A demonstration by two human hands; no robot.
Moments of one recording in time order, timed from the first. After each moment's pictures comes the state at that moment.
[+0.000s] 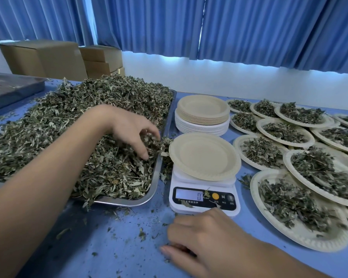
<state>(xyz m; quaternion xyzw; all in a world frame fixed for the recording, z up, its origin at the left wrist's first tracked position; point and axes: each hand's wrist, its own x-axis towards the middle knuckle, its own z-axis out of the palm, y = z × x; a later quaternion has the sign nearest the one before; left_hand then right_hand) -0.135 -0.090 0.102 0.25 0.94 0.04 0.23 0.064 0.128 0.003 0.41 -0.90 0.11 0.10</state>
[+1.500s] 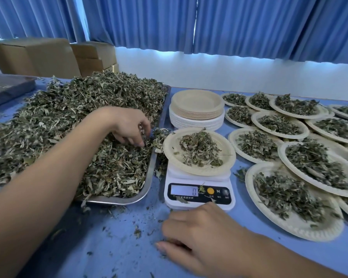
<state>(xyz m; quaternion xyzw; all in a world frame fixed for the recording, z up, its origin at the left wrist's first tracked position) -0.162 -0.081 0.080 0.16 0.95 0.13 0.22 0.066 0.129 0.013 0.41 -0.90 0.12 0.07</state>
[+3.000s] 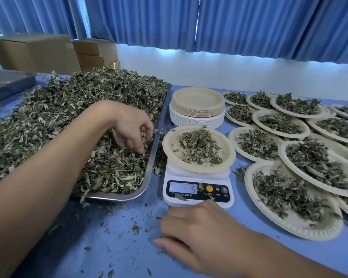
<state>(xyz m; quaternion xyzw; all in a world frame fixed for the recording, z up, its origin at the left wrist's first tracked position) -0.147 -0.072 0.090 0.18 0.94 0.11 0.27 0.068 0.131 0.012 0.41 -0.90 0.11 0.02</state>
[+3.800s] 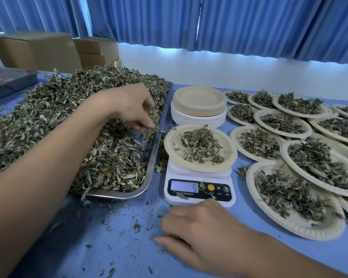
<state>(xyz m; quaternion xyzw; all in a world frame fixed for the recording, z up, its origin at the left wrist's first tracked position) -0.138 -0.070 0.108 0.17 0.95 0.25 0.11 0.066 0.131 0.010 0.41 -0.90 0.12 0.04</state>
